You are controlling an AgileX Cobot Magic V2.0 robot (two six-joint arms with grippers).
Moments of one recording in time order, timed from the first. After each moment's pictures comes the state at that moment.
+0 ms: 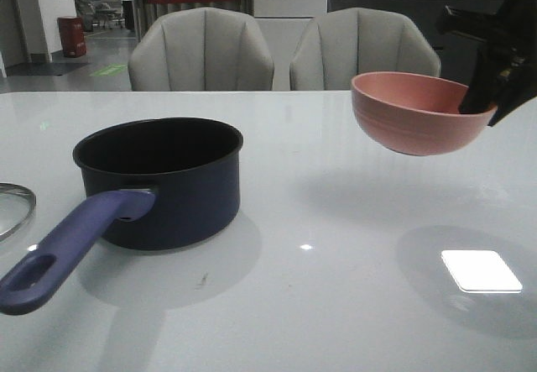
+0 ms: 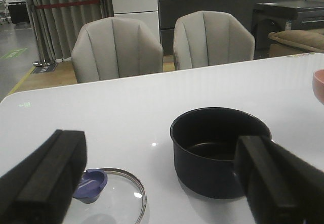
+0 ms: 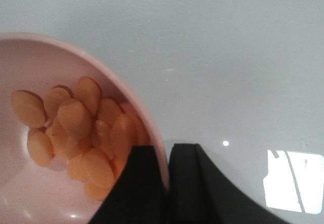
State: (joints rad) left arm -0.31 0.01 -0.29 0.13 0.40 -0.09; right arm 0.06 1.75 -1.35 0.38 0.85 -0.04
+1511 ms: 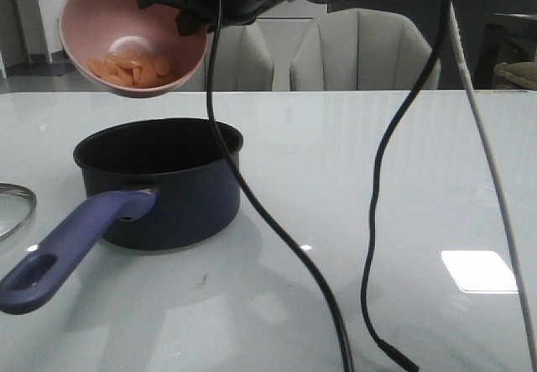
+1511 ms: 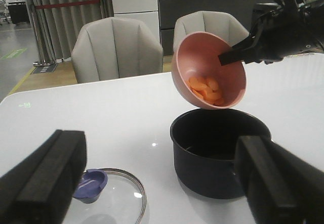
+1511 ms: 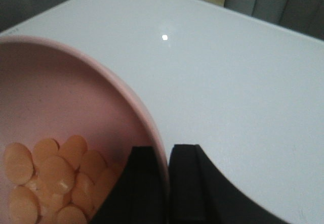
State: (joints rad) left arm -0.31 0.01 -0.29 0.13 0.40 -0.09; right arm 0.67 1.93 -1.51 -0.19 -0.01 0.26
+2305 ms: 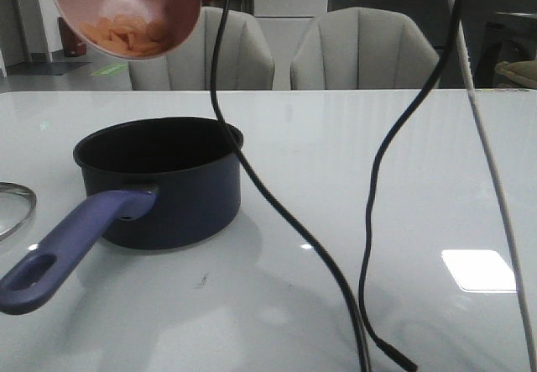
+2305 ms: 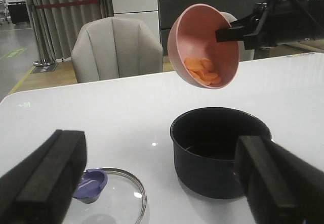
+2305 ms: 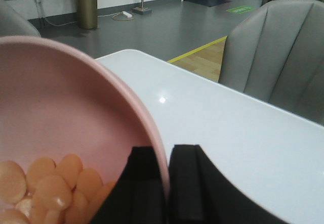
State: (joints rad) left arm -0.31 0.01 -0.29 0.13 0.40 -0.09; right arm 0.65 1.92 -1.45 -0.07 -0.29 0.05
